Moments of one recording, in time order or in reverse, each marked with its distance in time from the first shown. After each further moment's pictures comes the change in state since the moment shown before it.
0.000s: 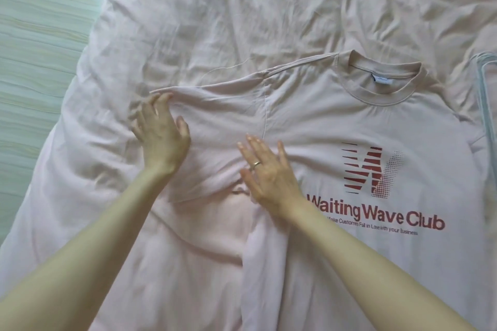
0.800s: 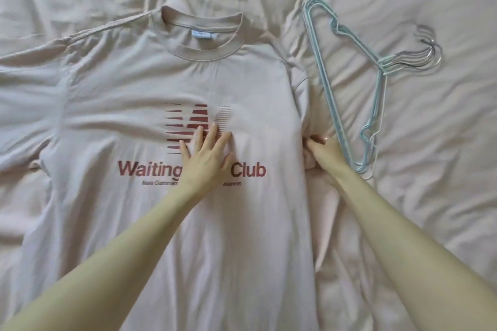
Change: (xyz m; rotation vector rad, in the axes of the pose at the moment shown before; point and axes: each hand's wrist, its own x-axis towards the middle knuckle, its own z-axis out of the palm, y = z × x) left_hand -0.231 0.285 0.169 0.169 -0.658 0.340; right_hand -0.225 0.339 -0.124 0.763 0.273 1.081
